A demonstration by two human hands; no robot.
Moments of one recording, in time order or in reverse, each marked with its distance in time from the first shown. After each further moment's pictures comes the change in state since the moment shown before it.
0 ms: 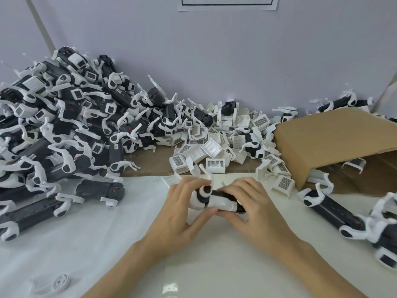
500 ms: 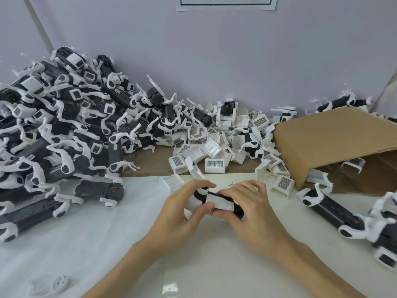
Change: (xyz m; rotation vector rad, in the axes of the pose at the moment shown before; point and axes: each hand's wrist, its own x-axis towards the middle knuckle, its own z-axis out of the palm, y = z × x) left_hand 0.007 0.007 -0.002 -0.249 -0.029 -0.198; right_hand -0.002 -0.006 0.006 0.042 0.006 0.102
